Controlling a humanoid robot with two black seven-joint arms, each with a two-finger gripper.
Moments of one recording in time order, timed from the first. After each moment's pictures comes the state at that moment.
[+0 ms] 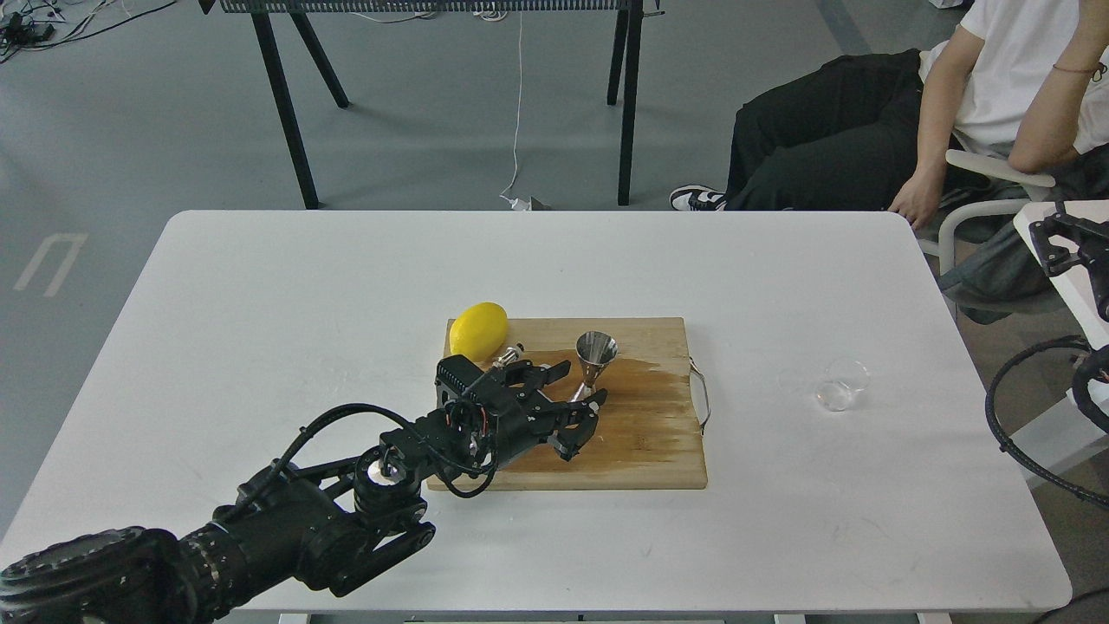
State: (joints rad) left arm -0.58 -0.01 -0.34 -0.76 2.18 0.29 -0.15; right arm 0.58 -0.48 1.23 0.42 0.25 0.49 0.13
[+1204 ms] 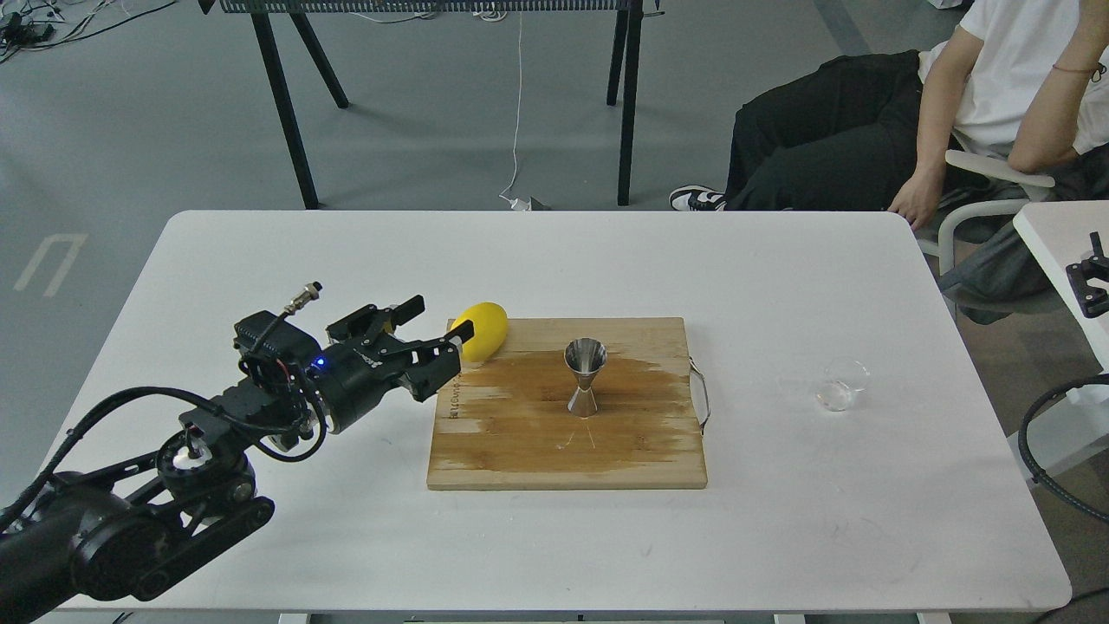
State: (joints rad) left arm -0.43 0.50 -0.61 -1.27 1.74 0.25 -0.17; right arm 0.54 -0.52 1.23 0.34 0.25 0.49 0.12
